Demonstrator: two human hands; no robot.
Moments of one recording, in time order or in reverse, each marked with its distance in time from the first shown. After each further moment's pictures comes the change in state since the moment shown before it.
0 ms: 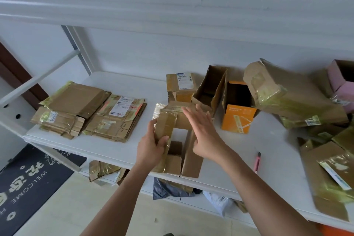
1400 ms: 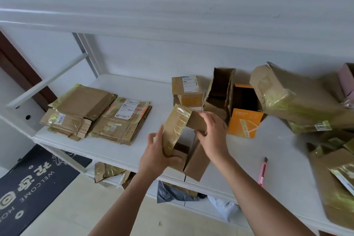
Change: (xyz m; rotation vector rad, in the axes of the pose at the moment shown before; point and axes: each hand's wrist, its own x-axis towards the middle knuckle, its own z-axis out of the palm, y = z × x) left_hand -0.007 -0.004 -0.005 0.190 -0.212 -0.097; right_hand 0.016 0.015 0.028 0.065 0.484 0.227
